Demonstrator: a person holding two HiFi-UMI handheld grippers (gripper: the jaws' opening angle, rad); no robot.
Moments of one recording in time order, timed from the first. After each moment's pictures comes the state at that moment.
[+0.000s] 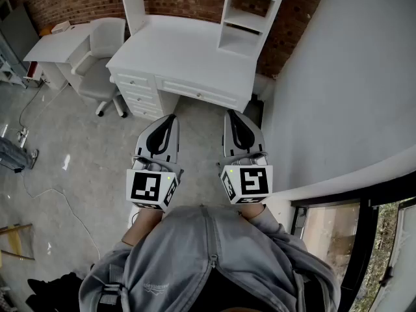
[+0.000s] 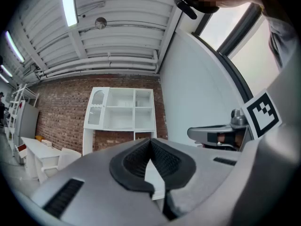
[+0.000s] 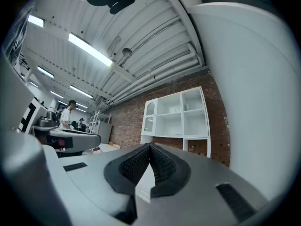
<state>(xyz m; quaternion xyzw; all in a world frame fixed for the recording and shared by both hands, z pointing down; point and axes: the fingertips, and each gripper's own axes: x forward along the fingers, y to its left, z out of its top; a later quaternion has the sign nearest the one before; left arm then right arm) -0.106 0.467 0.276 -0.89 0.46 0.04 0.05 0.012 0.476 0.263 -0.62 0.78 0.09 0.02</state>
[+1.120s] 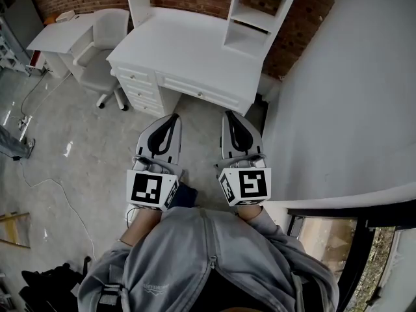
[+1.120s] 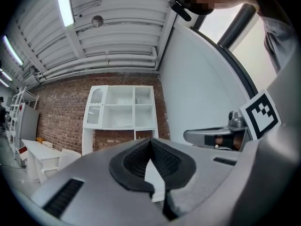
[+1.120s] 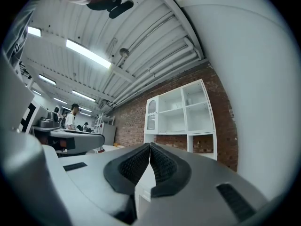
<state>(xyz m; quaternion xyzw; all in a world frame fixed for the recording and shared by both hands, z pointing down) -0.077 0.430 0.287 -0.88 0.47 0.03 0.06 0.030 0.431 0.282 -0.59 0.80 0.07 0.04</state>
